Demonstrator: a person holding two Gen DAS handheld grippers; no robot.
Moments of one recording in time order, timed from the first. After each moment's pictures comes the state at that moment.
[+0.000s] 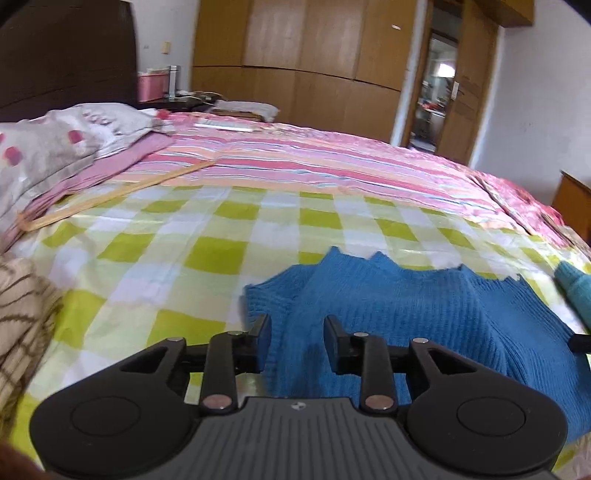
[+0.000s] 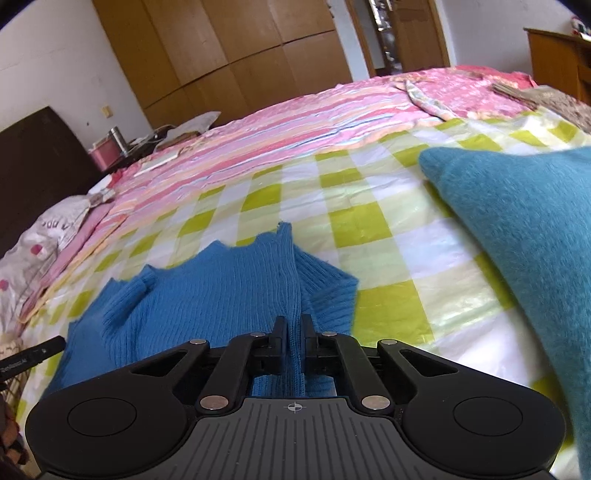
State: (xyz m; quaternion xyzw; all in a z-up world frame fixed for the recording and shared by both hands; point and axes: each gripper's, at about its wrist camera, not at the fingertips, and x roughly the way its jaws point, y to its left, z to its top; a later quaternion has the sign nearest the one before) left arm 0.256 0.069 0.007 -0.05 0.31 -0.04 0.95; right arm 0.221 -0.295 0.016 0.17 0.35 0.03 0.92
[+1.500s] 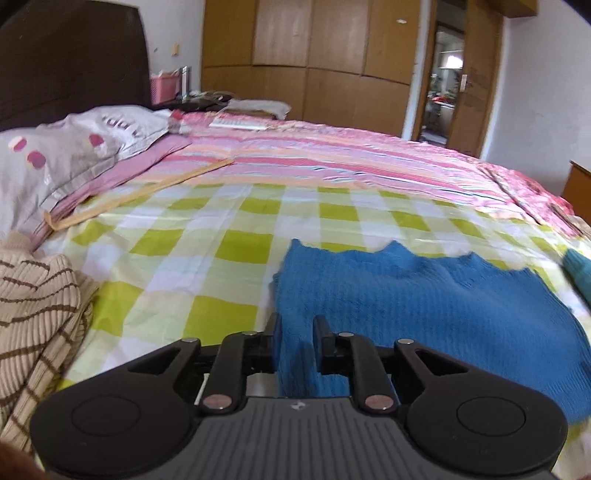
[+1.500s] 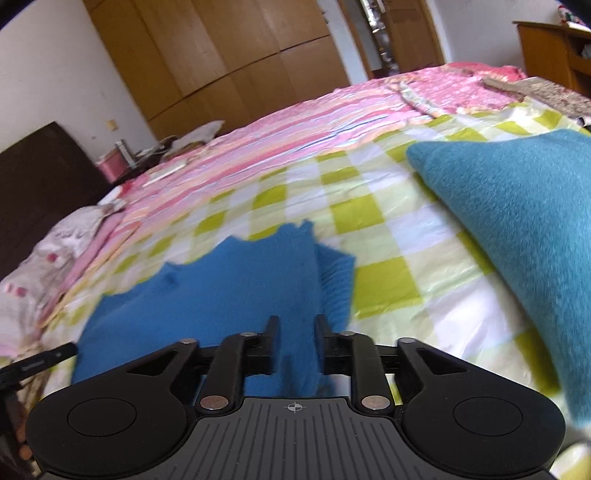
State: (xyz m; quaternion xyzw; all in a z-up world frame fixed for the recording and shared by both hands) left arm 0.220 0.081 0.018 -0.03 0.32 -0.01 0.95; right arm 0.179 -0.294 0.028 0.19 0.34 0.04 0.92
